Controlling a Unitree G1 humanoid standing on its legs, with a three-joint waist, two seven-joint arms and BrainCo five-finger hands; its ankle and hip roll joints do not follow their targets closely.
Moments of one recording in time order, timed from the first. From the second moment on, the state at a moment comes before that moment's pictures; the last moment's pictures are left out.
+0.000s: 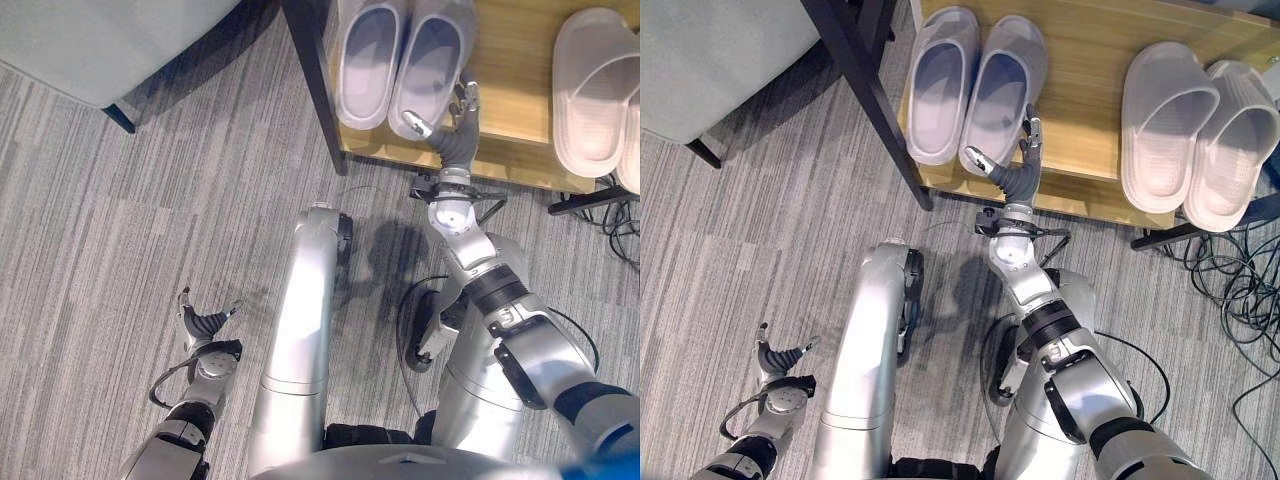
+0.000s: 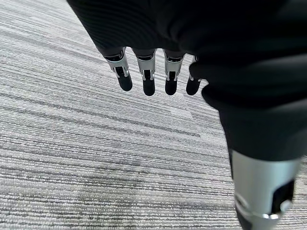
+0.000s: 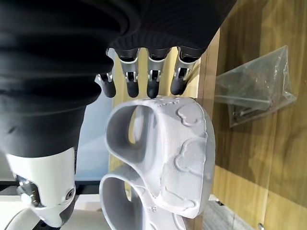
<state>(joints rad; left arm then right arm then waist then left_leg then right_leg) -0.18 0.36 -0.23 1.00 -0.20 -0.31 0.74 -0.79 -0.24 0.34 0.50 0.22 -0.29 -0.67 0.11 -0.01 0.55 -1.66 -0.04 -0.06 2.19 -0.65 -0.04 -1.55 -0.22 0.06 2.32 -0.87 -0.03</state>
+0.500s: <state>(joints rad) -0.16 0.35 -0.19 0.96 -0.21 -0.31 0.72 -0.25 -0.30 0.17 -0.11 0.24 -0.37 -0.67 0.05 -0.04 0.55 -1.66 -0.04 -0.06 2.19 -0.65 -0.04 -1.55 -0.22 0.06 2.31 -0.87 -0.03</state>
